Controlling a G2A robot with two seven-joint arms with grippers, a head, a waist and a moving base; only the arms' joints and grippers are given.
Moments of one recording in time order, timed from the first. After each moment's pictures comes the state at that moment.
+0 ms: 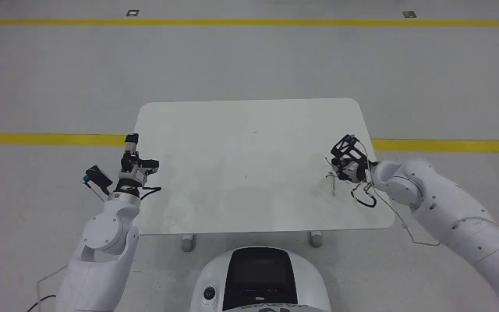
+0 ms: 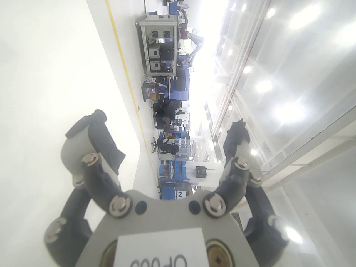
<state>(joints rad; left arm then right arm) 1.73 -1.15 -1.60 -1.80 -0.42 0.00 0.00 -1.03 -0.67 0.76 -1.45 -0.64 -0.34 0.47</state>
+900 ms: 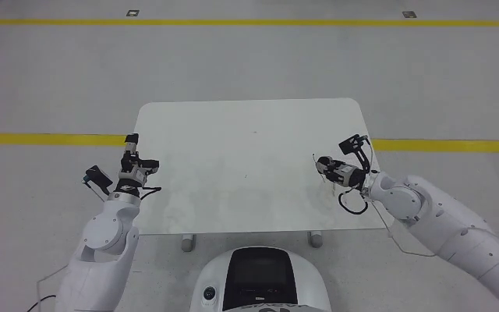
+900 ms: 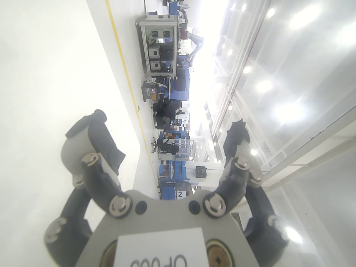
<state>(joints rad) 1.73 -1.15 -1.60 -1.80 -0.42 0.00 0.00 -1.07 -0.63 0.68 -1.51 -0.22 -0.34 0.22</state>
